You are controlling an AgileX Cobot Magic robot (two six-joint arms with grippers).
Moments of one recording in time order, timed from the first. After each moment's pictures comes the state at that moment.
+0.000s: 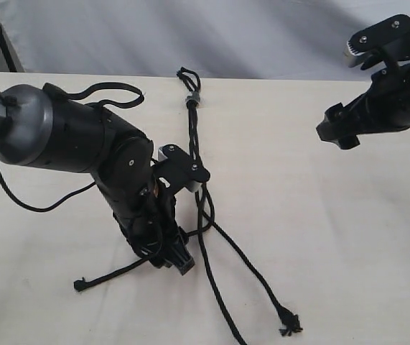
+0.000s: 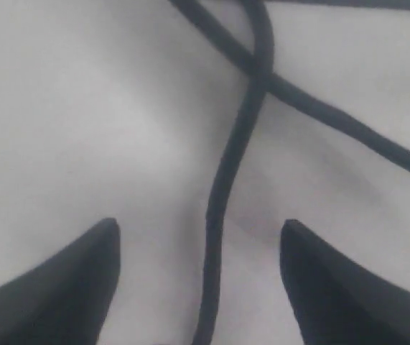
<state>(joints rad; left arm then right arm) -0.62 1.89 -1.06 -0.04 0.59 0.14 0.00 1.53 -0.95 0.31 0.40 -0.66</state>
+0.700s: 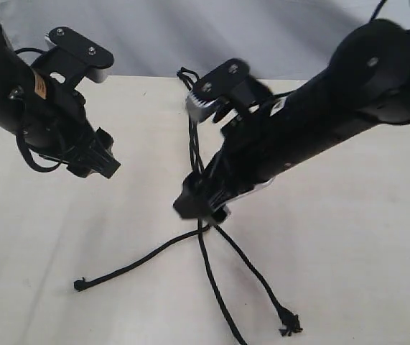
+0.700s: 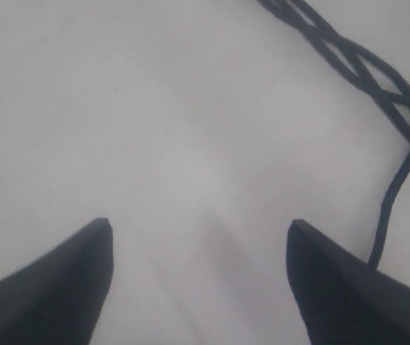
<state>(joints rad) -0.39 1.48 -1.00 0.09 0.66 0.10 0.48 1.58 -1.01 0.57 0.59 -0.75</state>
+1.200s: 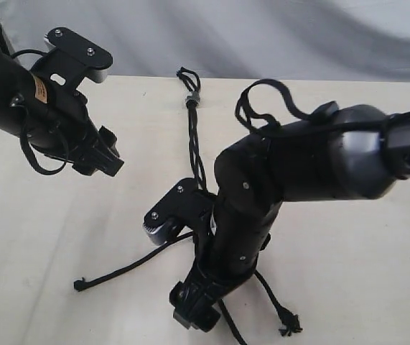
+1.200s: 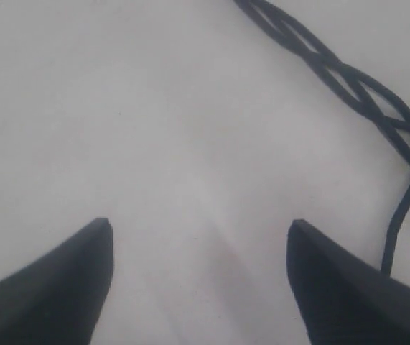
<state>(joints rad) -0.37 1.47 -0.96 0.09 0.55 0.10 0.74 1.82 -1.01 0.11 0.71 -0.20</state>
